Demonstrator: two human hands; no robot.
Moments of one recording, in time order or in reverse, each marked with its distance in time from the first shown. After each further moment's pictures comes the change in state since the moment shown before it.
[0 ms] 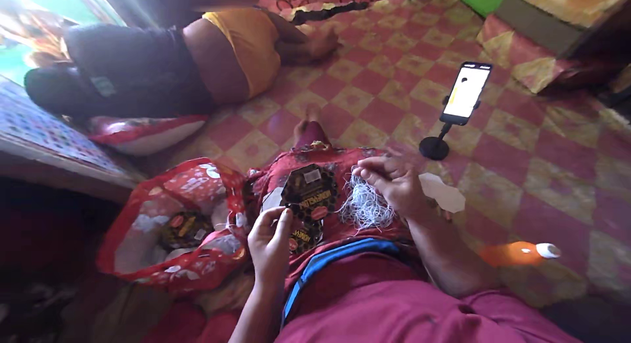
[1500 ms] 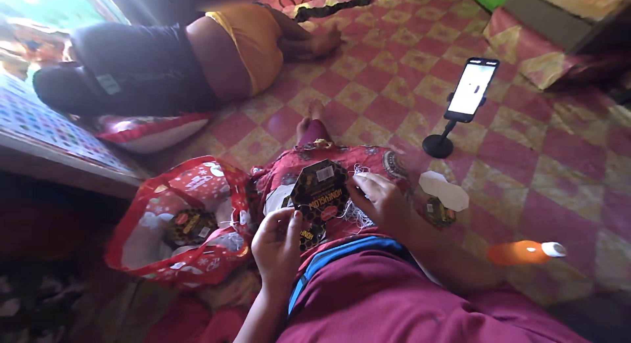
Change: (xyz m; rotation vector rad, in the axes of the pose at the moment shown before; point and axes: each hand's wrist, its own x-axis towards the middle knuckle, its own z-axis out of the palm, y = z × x) left_hand -0.008 0.012 0.006 0.131 -0.030 0.281; right_hand -0.017 0.004 0.030 -0.684 -0.041 -0.362
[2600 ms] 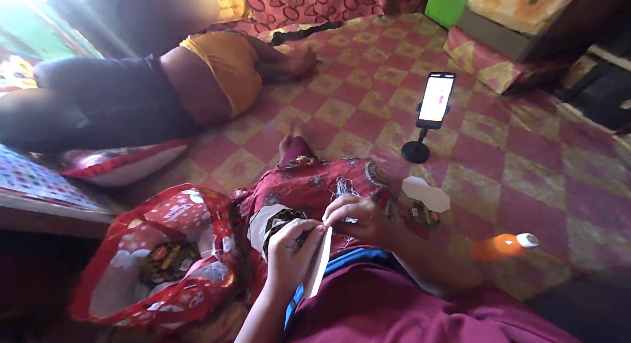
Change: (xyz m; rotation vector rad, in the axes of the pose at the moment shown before) left_hand 0.017 -0.007 0.024 0.003 -0.375 0.153; right_hand -0.005 0.010 -0.003 0.729 -0.056 -0.083
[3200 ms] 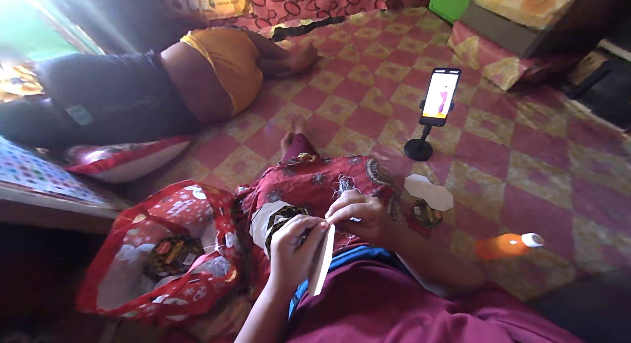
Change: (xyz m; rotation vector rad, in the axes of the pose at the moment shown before) left_hand 0.001 -0.001 -0.001 -0.036 -0.011 0.016; right_hand 0.000 -0.002 0.002 -0.063 0.046 -0.041
